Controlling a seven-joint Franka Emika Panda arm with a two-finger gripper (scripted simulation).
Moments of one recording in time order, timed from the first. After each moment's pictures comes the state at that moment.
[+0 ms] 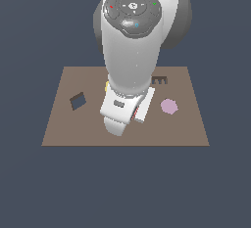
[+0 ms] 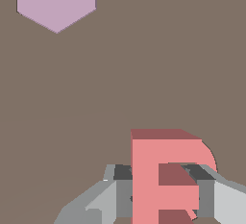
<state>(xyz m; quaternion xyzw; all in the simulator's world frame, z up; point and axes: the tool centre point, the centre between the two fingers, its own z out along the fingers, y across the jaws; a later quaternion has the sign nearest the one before) 0.037 0.009 0.034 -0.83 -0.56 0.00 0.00</state>
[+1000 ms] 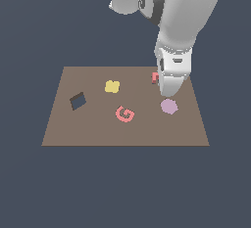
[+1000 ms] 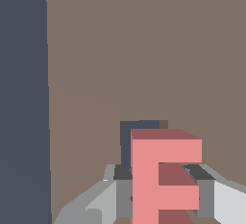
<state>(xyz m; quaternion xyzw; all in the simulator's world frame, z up) -0.079 0.123 0.039 -0.71 -0.70 0.00 0.00</state>
